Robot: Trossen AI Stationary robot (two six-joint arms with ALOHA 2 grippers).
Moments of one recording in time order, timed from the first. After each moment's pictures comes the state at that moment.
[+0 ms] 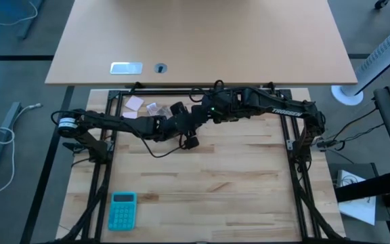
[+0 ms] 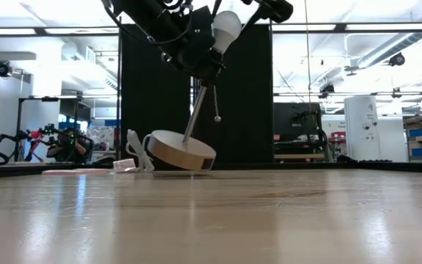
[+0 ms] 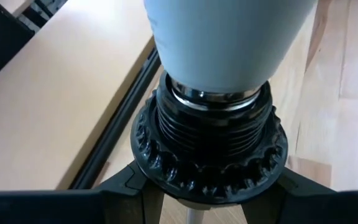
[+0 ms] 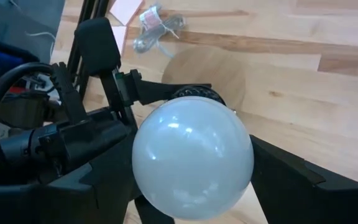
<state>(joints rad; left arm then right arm) 0.04 1.58 1.16 -0.18 -0.53 0.09 -0.06 1.79 2.03 -1.18 0.24 1.23</state>
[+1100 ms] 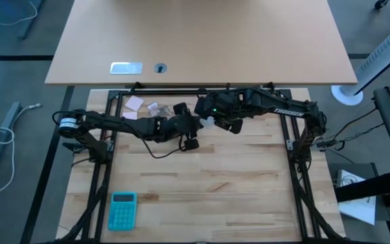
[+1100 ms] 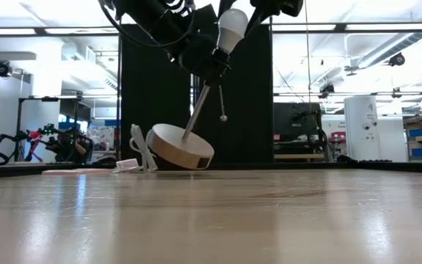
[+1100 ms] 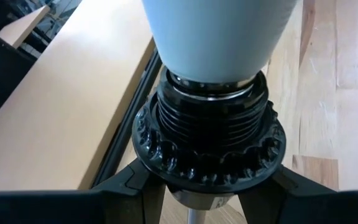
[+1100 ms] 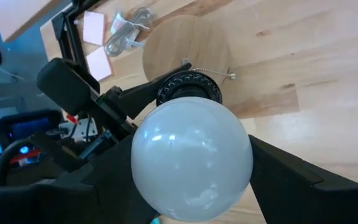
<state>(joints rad) 0.03 1.59 1.15 -0.12 -0.53 0.23 -0.07 1.79 2.03 -1.27 0.19 1.75</state>
